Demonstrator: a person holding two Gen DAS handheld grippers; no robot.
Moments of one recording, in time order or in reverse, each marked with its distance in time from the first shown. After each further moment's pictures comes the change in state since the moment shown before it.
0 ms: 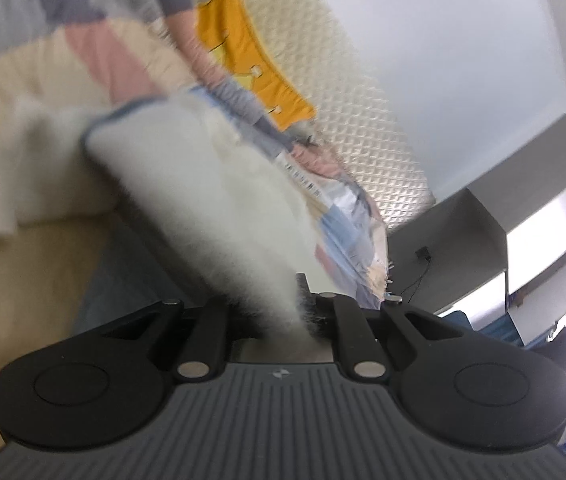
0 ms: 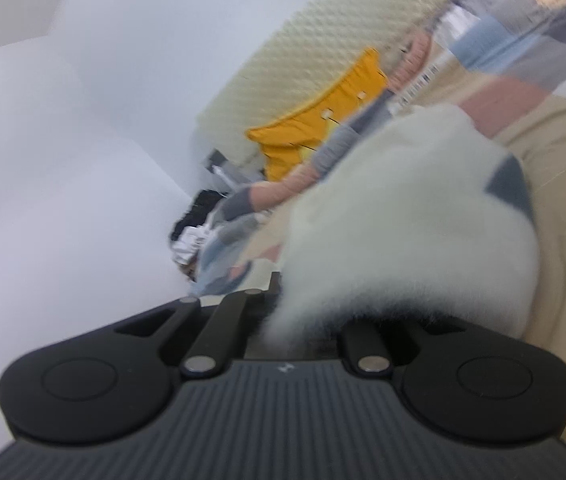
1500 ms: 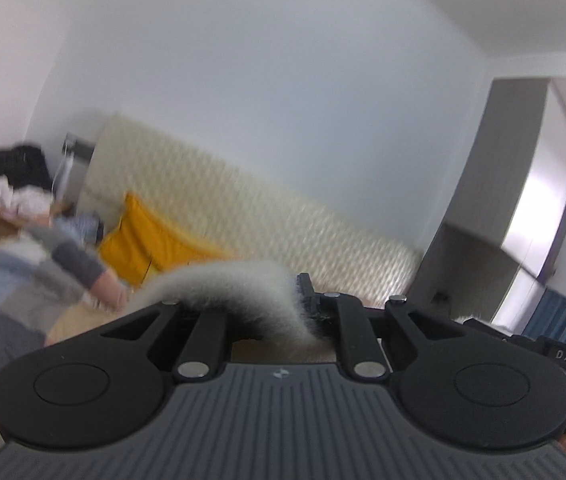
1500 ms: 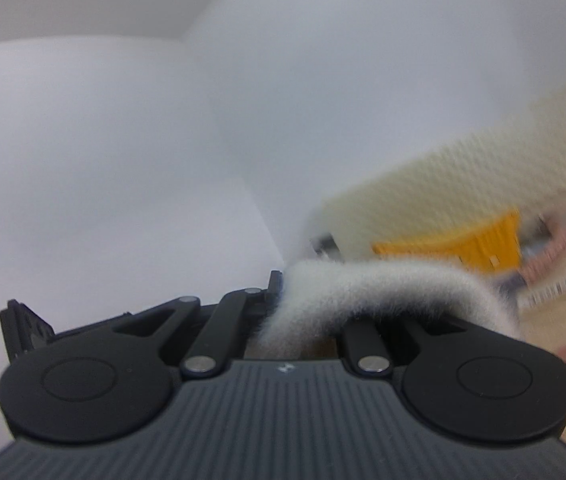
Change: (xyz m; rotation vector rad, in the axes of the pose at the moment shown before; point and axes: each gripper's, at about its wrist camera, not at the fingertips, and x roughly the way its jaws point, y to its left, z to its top) left arm -0.077 -0.280 0.228 0.492 -0.257 0.057; right arm 0.014 0.216 0.240 -0.318 -0.089 0.192
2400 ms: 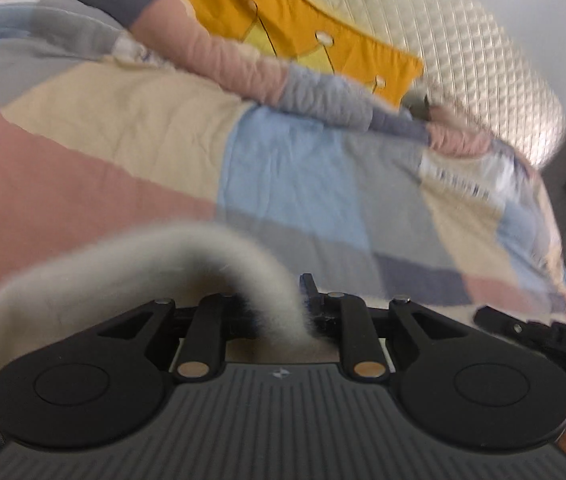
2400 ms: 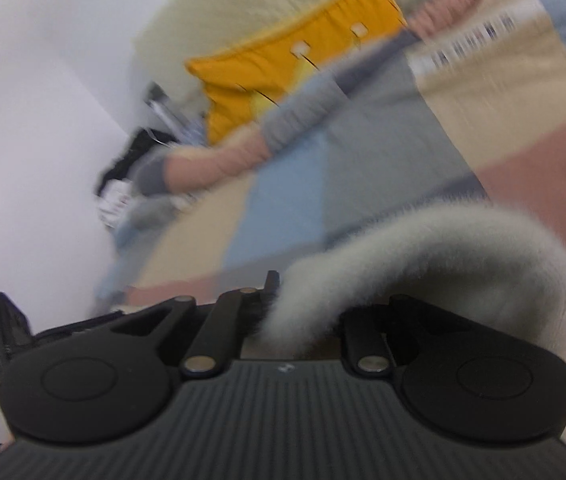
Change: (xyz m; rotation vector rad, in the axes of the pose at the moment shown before) left arm 0.432 0.276 -0.305 -0.094 0.484 0.231; right arm 0.252 -0.296 -0.227 0.241 0.402 -0.293
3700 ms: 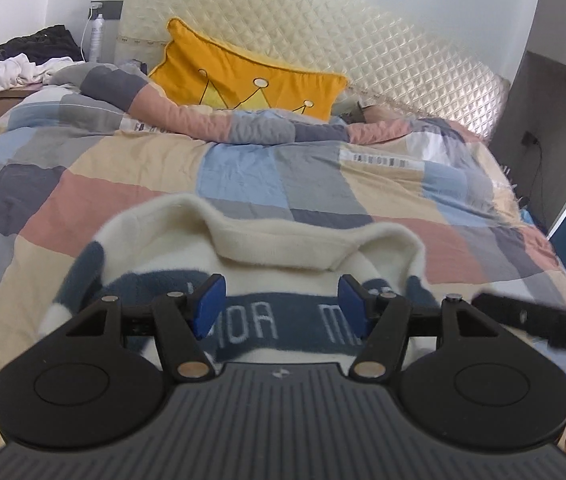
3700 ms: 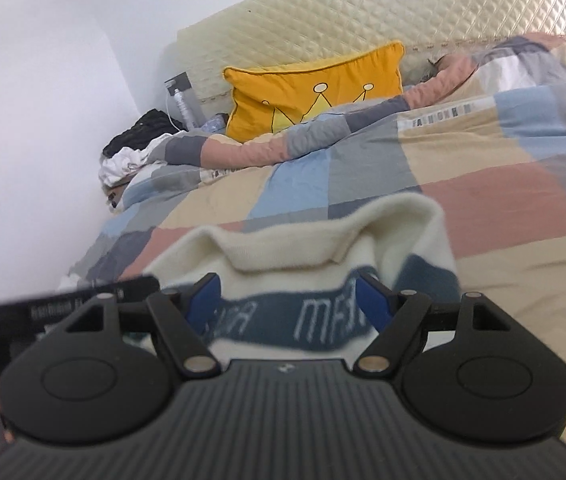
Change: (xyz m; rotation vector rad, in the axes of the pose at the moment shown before) left arm -0.267 -0.097 -0.114 0.200 -0.128 0.019; right arm -0.201 0.093 -0.105 -0.242 -0.101 -0.129
